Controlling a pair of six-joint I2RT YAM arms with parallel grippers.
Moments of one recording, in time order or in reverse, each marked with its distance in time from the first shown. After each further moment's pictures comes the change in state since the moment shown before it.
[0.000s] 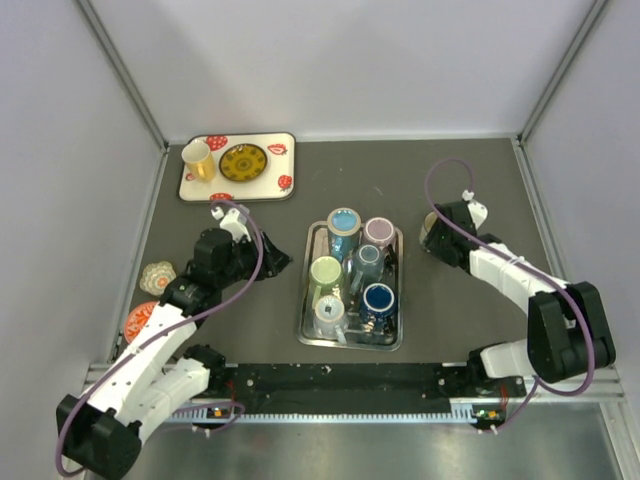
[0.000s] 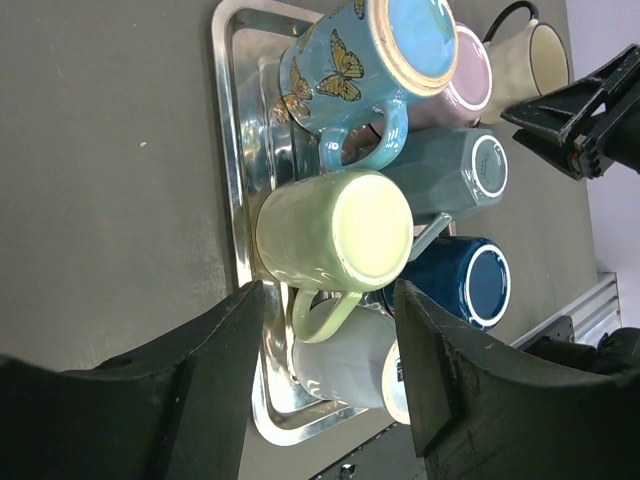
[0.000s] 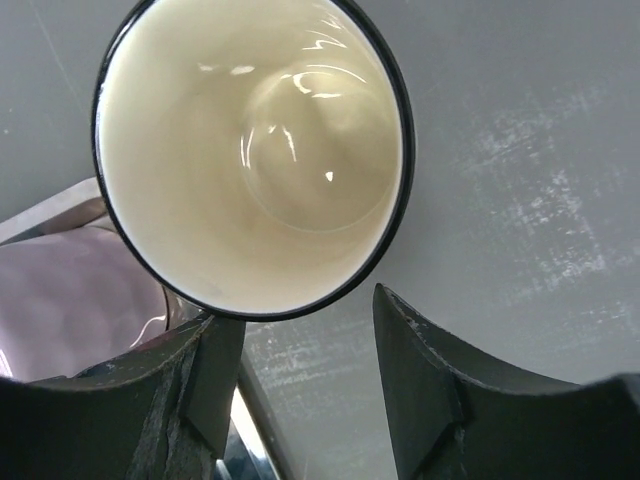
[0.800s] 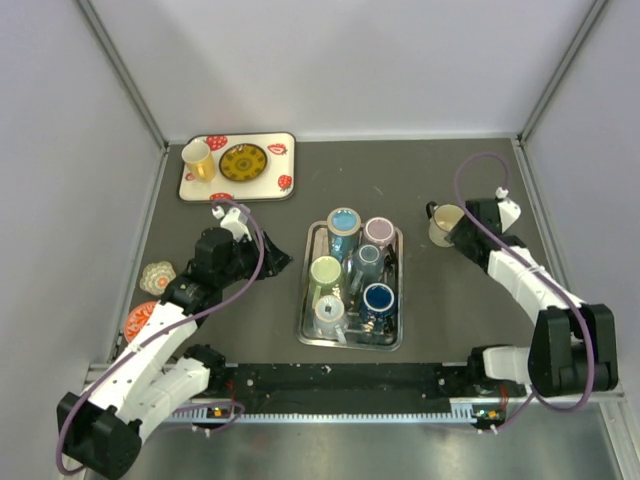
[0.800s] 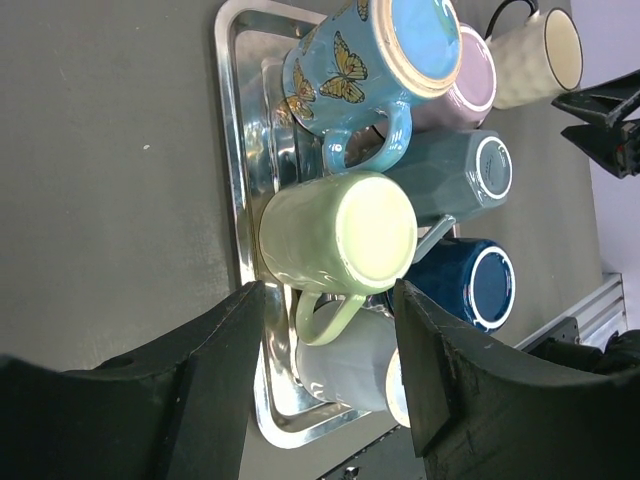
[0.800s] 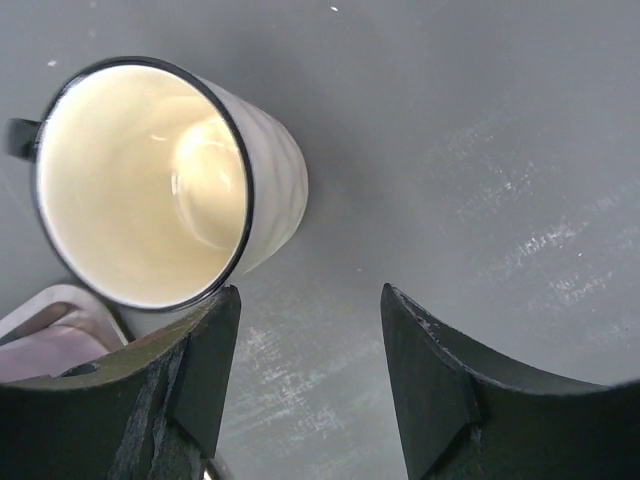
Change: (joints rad) left arm 0.000 0.016 0.000 0.008 -0.003 0.009; right arm -0.171 -0.068 0.000 -0.040 0.067 -0.035
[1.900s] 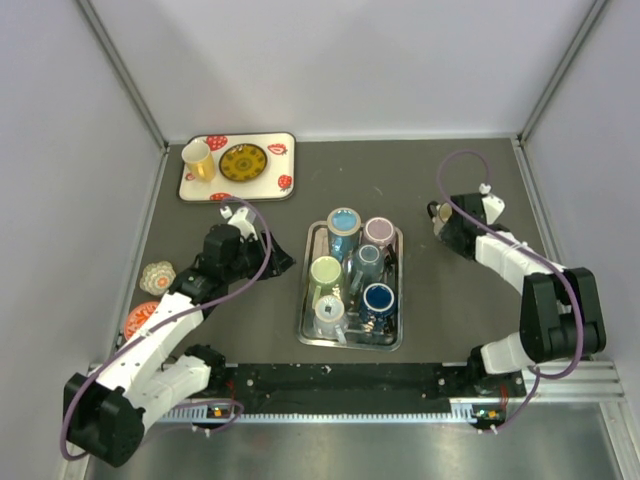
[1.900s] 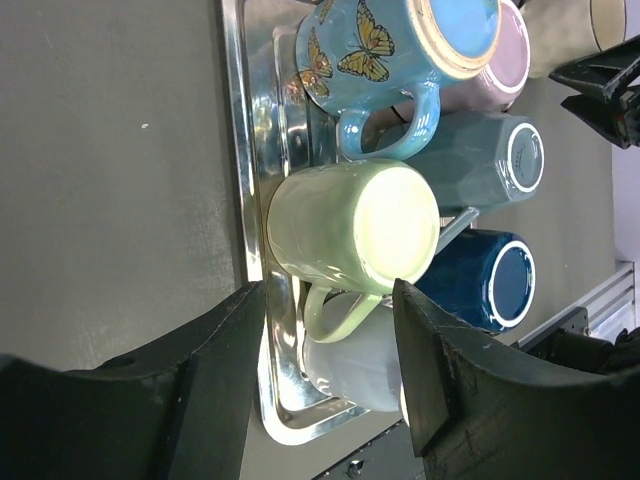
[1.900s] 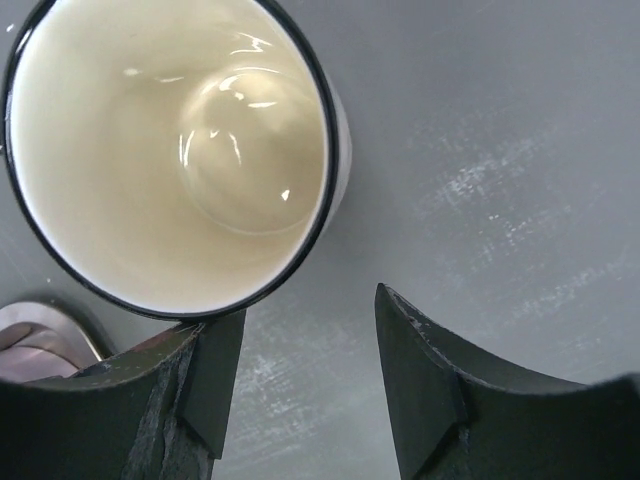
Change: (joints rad) left arm 0.000 0.086 -0.001 0.018 0.022 -0.001; right arm 0.053 0.163 0.068 0.032 0.017 -0.017
